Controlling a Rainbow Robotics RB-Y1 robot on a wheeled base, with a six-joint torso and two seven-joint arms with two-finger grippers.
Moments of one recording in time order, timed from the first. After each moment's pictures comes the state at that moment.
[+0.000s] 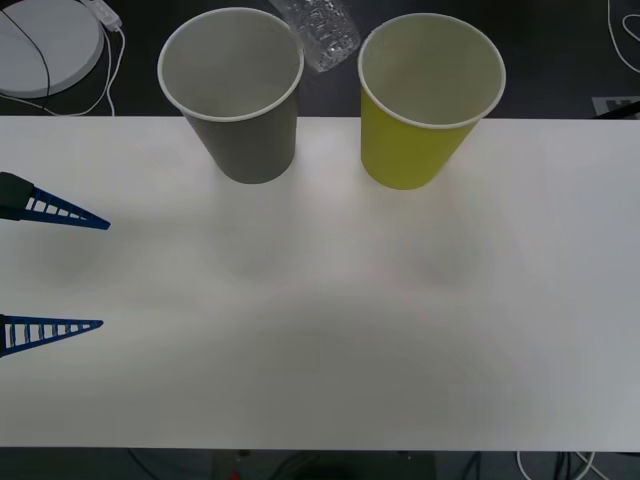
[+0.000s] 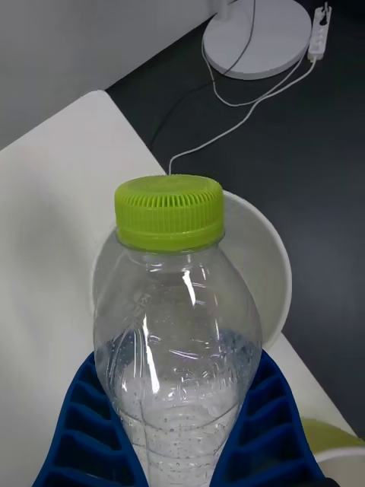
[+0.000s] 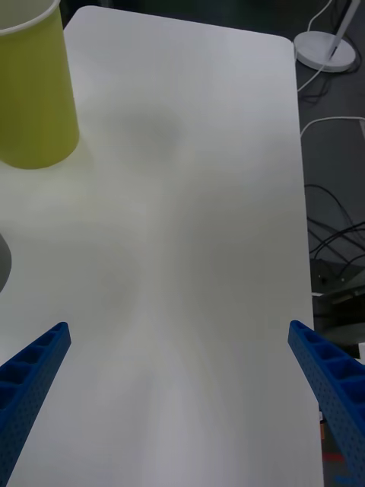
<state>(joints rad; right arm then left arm) -1.81 -0.67 1.05 -0.92 1.33 -1.08 -1.23 0.18 1.23 0.33 -2.00 -1.06 -1.26 0.23</state>
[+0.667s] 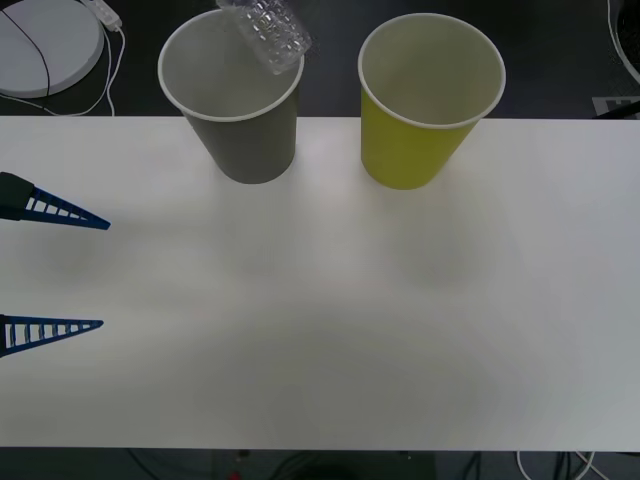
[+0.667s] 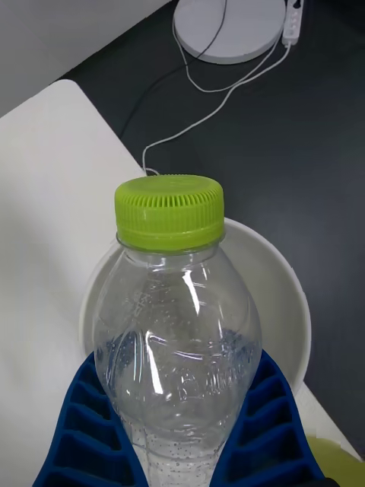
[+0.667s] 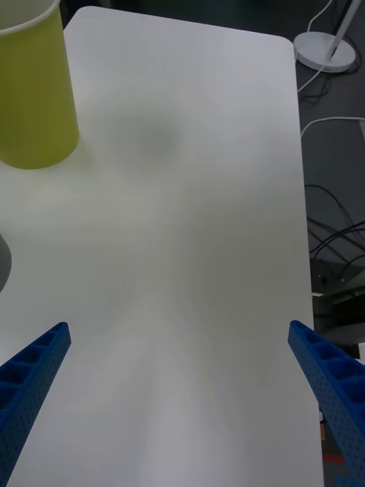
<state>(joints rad) -1.96 -0.41 1.20 -0.63 1.35 -1.03 -1.27 0.18 1.23 0.33 -2.00 -1.06 -1.26 0.23</state>
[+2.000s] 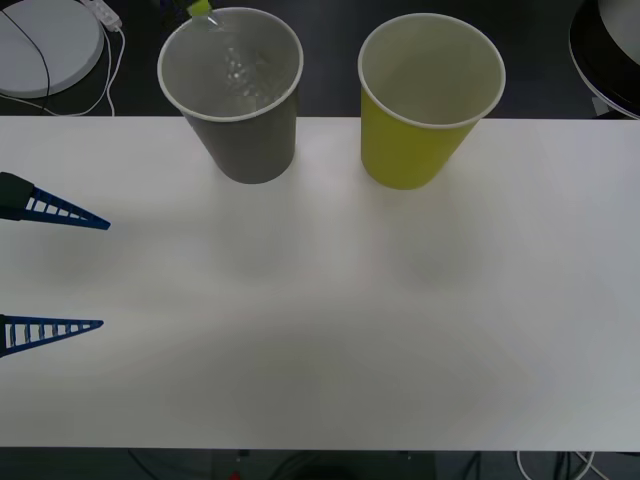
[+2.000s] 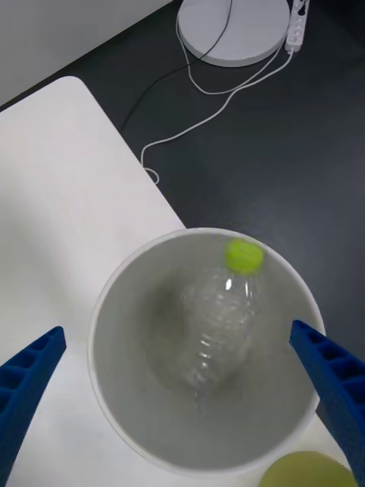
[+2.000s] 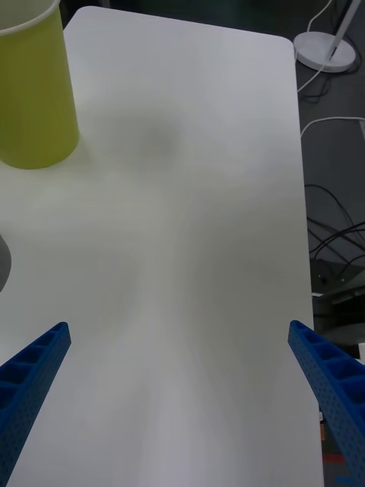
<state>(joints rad) -1.99 -0.34 1.22 -0.57 1.35 -1.02 -1.24 0.18 1.23 0.33 -2.00 -1.06 -1.26 0.23</state>
